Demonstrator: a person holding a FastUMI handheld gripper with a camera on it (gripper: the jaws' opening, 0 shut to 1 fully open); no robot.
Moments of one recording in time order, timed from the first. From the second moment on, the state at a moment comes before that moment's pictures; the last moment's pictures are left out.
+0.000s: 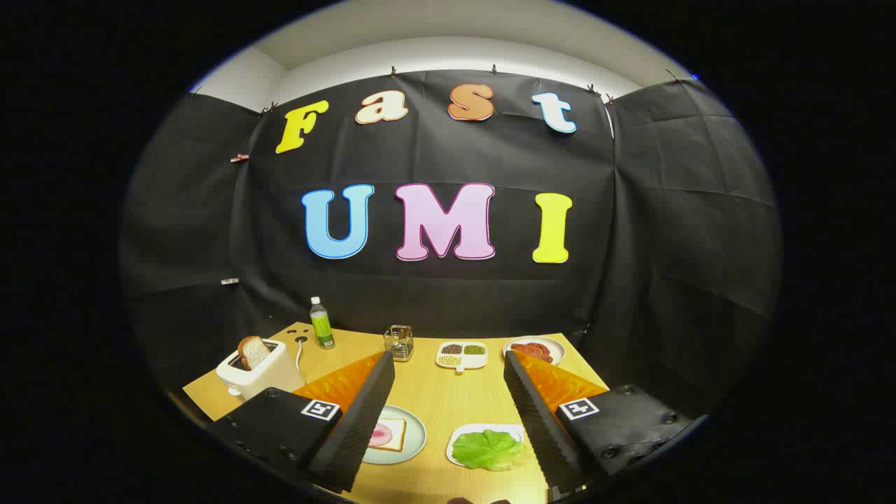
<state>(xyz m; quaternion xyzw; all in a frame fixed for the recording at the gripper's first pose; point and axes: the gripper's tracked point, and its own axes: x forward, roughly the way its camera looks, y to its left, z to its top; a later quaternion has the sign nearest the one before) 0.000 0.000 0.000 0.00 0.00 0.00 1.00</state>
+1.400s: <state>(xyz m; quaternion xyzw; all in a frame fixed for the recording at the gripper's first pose) 0.027 -0.032 -0.030 0.00 0.05 0.01 1.00</state>
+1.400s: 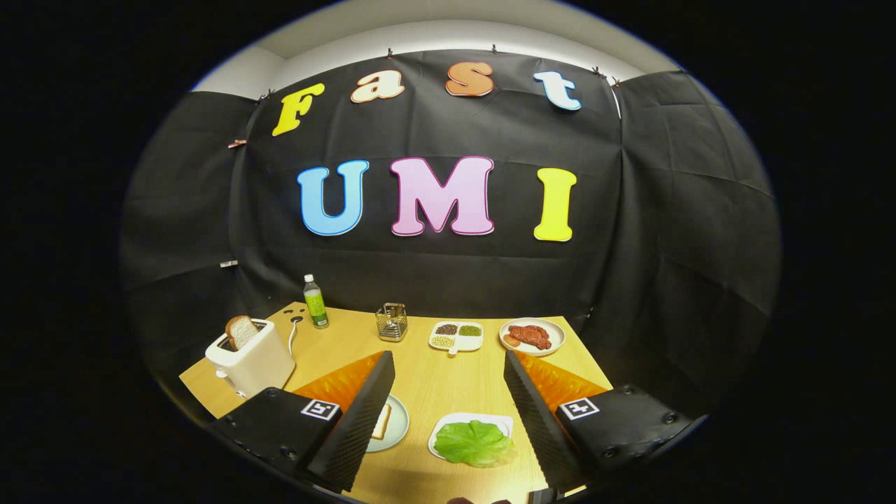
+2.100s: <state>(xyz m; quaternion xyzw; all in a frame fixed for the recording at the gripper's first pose) 0.059 -0.052 -0.126 -0.01 0.18 0.06 0.98</state>
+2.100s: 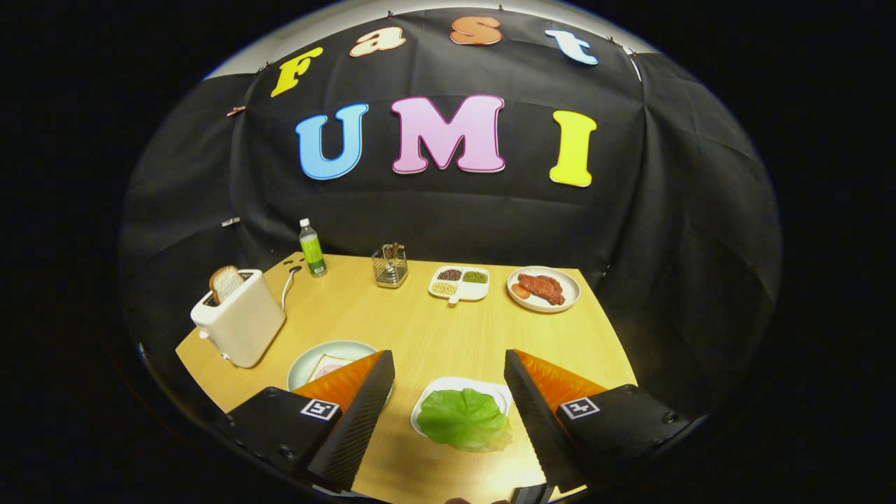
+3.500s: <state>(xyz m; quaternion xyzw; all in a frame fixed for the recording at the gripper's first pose) 0.091 -0.073 -0.328 -0.06 0.38 0.10 0.92</state>
